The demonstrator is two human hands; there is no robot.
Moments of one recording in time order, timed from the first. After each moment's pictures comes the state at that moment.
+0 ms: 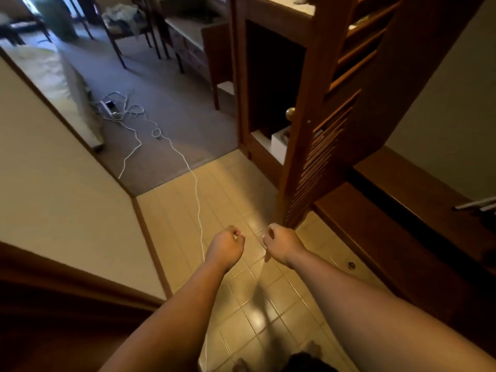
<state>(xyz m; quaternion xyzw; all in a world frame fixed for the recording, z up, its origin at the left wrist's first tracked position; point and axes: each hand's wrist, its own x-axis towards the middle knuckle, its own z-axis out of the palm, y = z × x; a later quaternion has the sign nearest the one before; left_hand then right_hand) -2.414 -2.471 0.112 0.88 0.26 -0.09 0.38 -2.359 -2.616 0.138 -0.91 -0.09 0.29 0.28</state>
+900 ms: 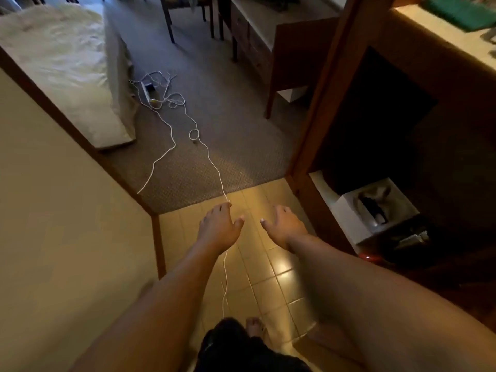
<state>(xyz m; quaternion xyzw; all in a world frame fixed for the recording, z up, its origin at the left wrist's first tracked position) -2.069 -2.112 0.111 0.90 0.32 -0.06 0.29 -1.972 -2.252 0.119 -0.92 -0.19 0.30 0.17</state>
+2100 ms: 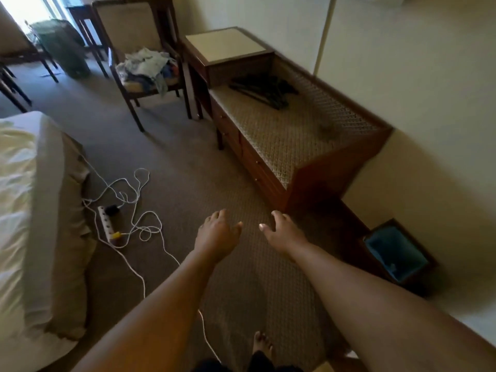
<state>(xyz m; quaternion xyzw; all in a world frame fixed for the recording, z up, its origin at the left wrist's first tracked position) -1.251 -1.541 0.144 0.92 0.26 -0.08 0.27 -1.174 -1.697 0.141 -0.92 -0.12 0.28 0.25</state>
